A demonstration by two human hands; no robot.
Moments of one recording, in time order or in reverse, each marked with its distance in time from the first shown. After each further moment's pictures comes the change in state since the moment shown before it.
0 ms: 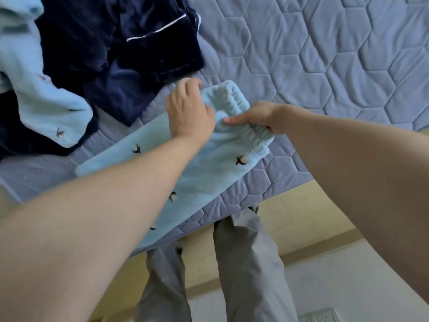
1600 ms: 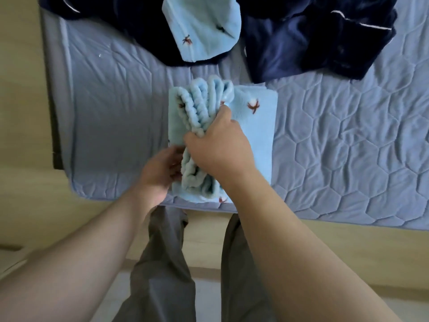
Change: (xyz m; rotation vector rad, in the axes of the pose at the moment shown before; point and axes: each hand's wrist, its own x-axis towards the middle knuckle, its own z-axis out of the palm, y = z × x) left_hand -0.251 -0.286 -0.033 -1.615 -0.101 -1.176; right_hand -0.072 -0.055 0.409 -0.622 0.345 -0.518
